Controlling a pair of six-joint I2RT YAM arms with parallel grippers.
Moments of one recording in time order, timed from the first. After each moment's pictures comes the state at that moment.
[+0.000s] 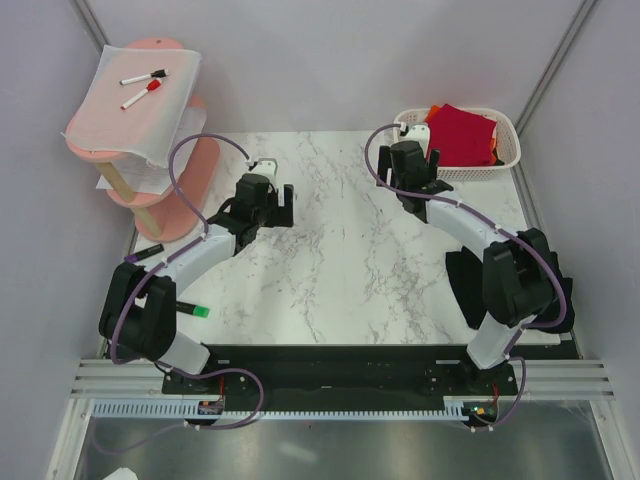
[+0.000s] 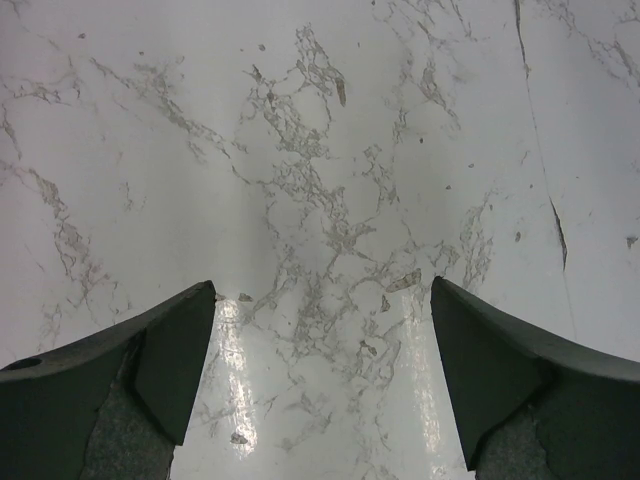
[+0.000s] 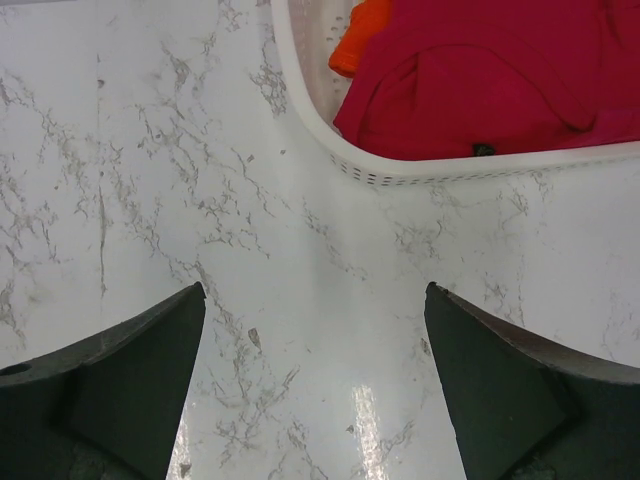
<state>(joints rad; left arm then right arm) -0.42 1.50 0.97 -0.07 -0.17 -0.21 0.40 1.73 1.29 -0.07 0.50 0.24</state>
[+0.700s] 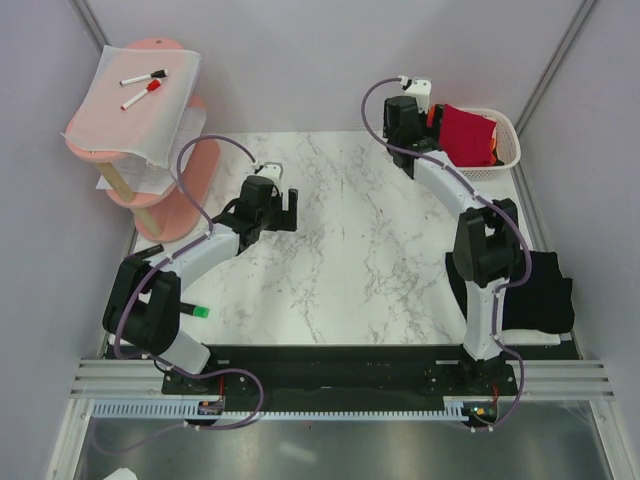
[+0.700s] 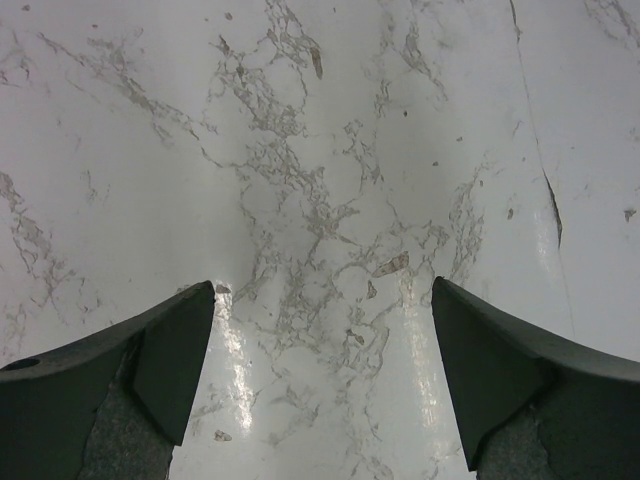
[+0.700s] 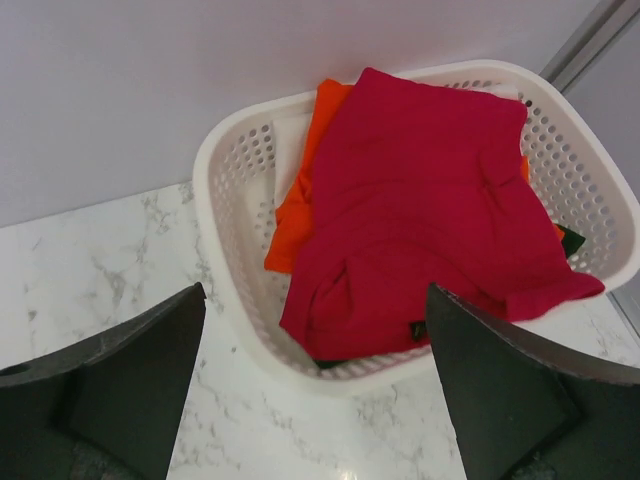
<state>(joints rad) -0.43 1.53 0.97 -0.08 -0.14 -0.21 0.36 2.03 1.76 -0.08 0.73 0.12</state>
